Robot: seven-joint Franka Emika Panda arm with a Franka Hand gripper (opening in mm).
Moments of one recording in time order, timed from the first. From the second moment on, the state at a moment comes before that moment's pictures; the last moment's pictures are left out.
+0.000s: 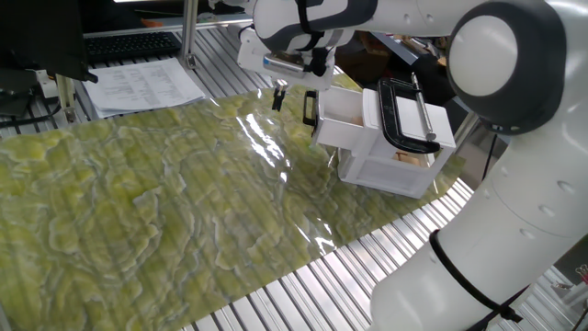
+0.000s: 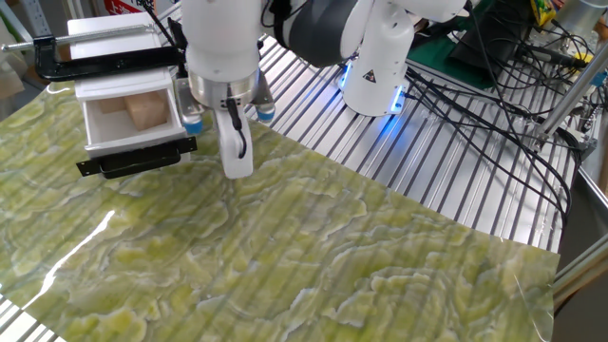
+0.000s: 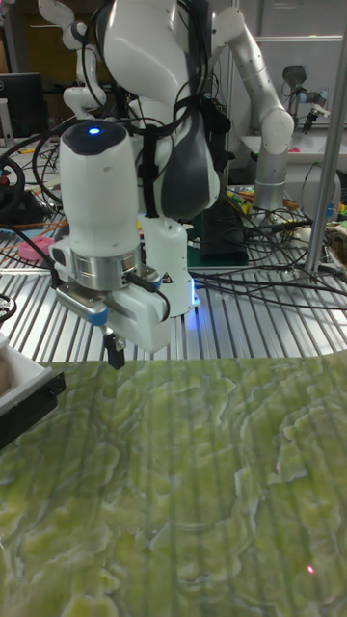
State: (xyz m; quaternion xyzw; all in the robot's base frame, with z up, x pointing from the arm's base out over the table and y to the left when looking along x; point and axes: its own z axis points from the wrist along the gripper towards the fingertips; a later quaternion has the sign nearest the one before) arm 0.539 -0.070 0.274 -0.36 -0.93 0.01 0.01
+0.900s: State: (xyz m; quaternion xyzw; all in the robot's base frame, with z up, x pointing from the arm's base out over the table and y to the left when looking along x) arm 0.521 -0.093 0.264 -0.35 -0.93 0.06 0.02
